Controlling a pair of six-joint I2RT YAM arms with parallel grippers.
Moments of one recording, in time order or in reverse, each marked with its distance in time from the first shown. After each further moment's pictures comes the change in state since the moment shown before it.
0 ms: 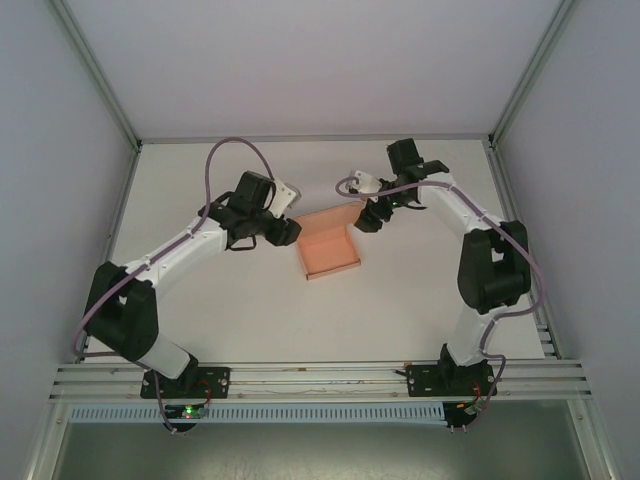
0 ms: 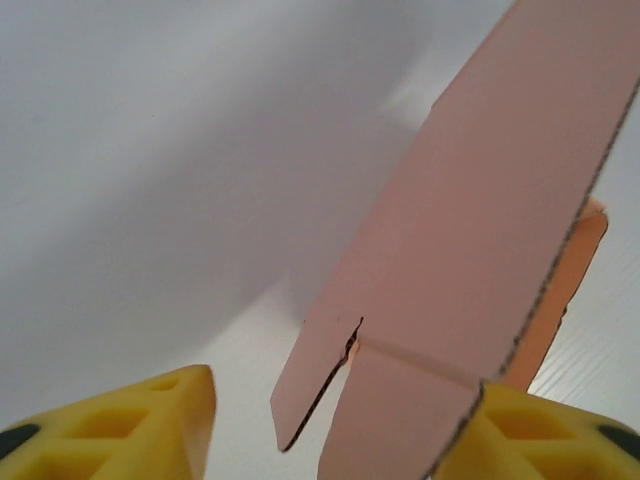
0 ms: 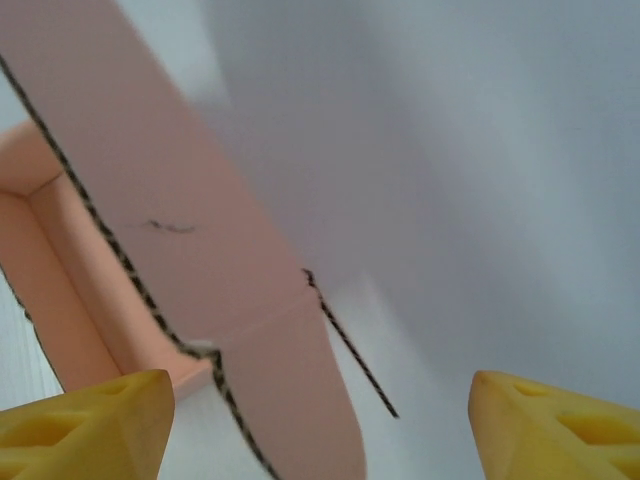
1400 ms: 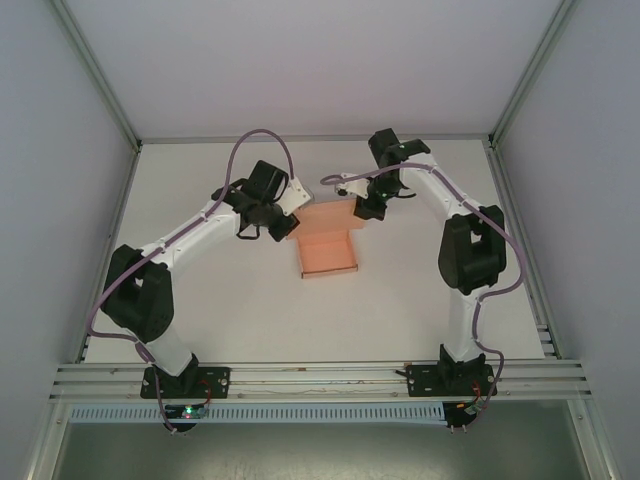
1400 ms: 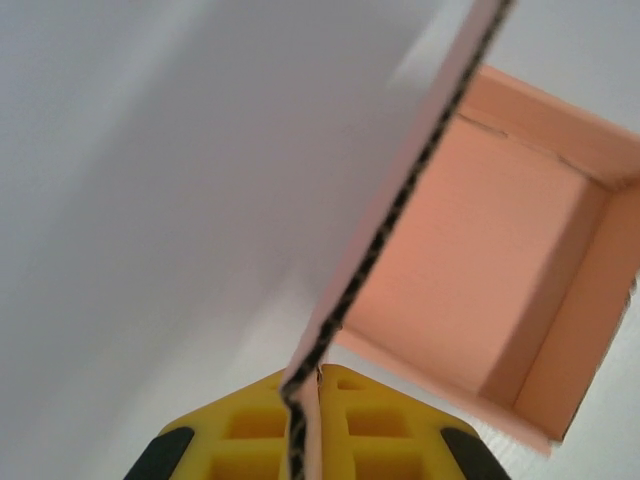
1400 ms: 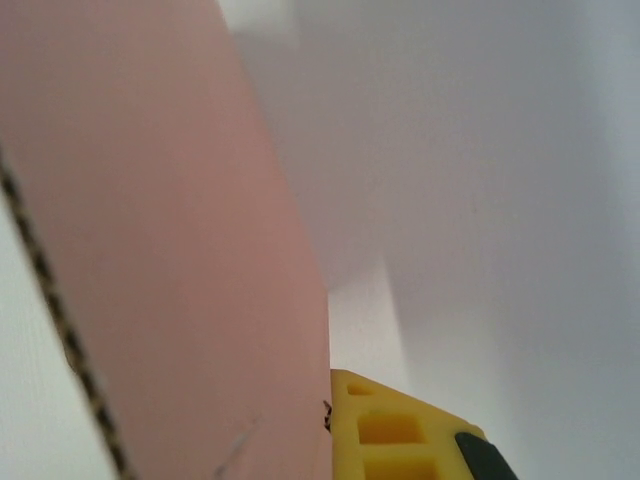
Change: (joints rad) left arm -0.018 0.114 0.172 -0.142 -0.059 0.208; right arm 0.068 0.149 0.274 -0.282 0.125 -0.030
